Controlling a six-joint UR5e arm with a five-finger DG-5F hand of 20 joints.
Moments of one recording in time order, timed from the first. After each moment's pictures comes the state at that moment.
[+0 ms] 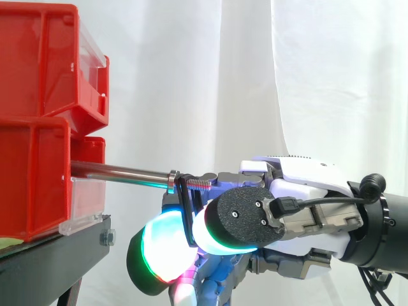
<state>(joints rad) 0.11 -2.41 -1.22 -2.45 -1.57 -0.56</state>
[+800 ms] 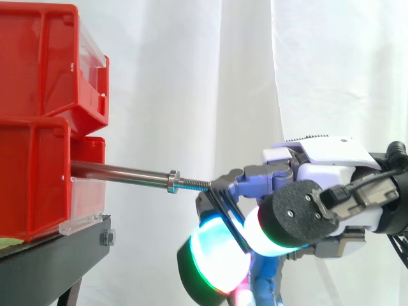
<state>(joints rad) 0.10 -2.32 -1.22 -2.71 -1.64 -0.60</state>
